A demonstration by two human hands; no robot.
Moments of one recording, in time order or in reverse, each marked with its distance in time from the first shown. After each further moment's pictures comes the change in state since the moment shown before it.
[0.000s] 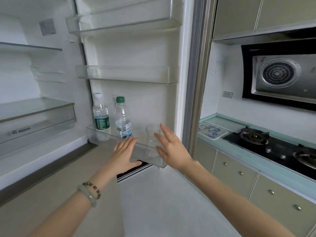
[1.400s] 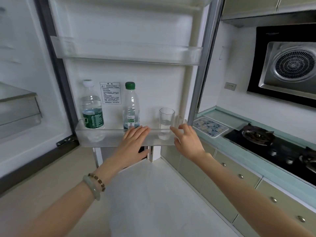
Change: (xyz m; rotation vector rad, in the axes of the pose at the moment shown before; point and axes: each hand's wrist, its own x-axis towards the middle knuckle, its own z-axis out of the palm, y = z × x) left_hand 0.147 0.001 0.065 0.126 0.117 0.194; right_hand 0.063 0.168 0.060 -0.177 -0.097 0.247
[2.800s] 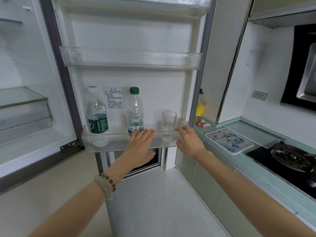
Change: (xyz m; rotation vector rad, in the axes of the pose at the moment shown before) left_hand 0.072 0.010 0.030 0.071 -0.114 -0.212; right_hand 0.084 0.066 0.033 0.157 -0.159 -0.034
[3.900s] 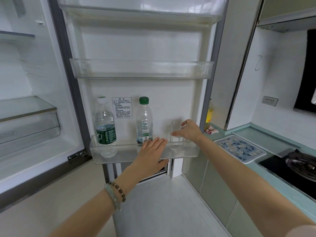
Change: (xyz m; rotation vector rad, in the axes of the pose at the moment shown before) left_hand 0.012 0.001 -0.008 -0.047 -0.037 0.045; right_hand 0.102 -0.008 0.001 0.568 -0.079 0.441
